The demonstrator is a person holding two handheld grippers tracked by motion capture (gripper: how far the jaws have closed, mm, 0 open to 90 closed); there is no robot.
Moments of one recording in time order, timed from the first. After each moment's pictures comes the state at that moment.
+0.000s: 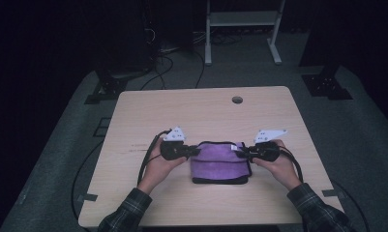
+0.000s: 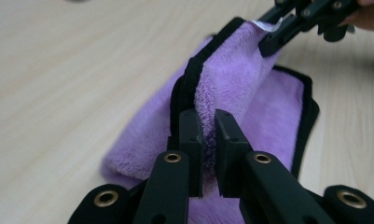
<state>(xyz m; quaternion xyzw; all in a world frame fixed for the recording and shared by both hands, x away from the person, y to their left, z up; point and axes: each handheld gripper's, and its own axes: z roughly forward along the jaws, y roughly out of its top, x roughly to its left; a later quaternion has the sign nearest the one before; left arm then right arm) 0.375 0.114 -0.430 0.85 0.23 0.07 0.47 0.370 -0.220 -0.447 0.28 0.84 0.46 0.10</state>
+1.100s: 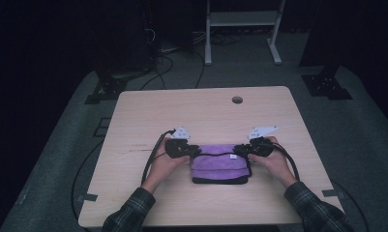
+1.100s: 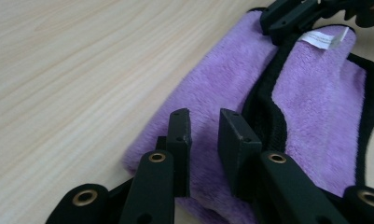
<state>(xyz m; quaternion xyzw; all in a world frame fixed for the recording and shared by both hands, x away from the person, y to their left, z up) 0.396 0.105 -0.454 0.86 0.27 0.08 0.43 0.398 -0.213 -0.467 0.30 0.85 0.43 0.09</state>
